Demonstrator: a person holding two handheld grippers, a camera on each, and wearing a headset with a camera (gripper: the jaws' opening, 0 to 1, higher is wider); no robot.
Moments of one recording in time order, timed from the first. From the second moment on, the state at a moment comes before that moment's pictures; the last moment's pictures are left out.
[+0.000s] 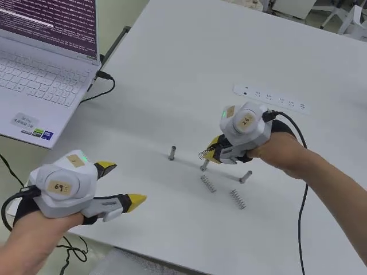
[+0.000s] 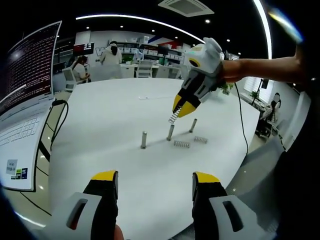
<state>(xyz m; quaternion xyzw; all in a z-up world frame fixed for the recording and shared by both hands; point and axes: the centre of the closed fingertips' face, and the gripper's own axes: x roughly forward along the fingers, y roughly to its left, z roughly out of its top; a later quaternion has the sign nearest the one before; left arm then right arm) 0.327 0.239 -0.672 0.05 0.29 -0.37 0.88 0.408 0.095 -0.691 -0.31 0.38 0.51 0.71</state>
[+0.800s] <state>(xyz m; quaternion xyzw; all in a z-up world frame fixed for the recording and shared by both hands) 0.329 0.245 -0.682 0.04 0.30 -0.38 0.87 0.429 0.133 -0.714 -0.33 0.39 0.51 0.69</state>
